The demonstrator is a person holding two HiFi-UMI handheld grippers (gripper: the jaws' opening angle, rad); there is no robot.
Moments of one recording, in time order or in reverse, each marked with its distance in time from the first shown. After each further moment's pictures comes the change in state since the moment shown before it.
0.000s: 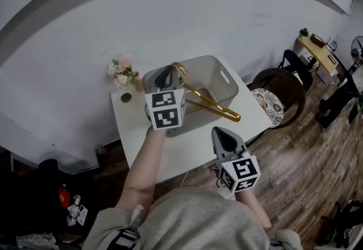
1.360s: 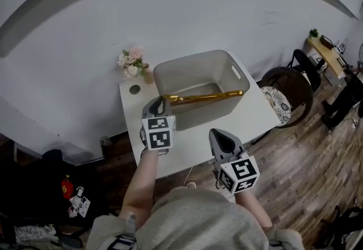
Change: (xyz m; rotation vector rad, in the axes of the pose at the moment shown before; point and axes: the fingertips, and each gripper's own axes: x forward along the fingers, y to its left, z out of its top) left arm -0.070 0.058 -0.134 0.034 0.269 0.095; right arm 0.009 0.044 -0.019 0.037 0.028 0.098
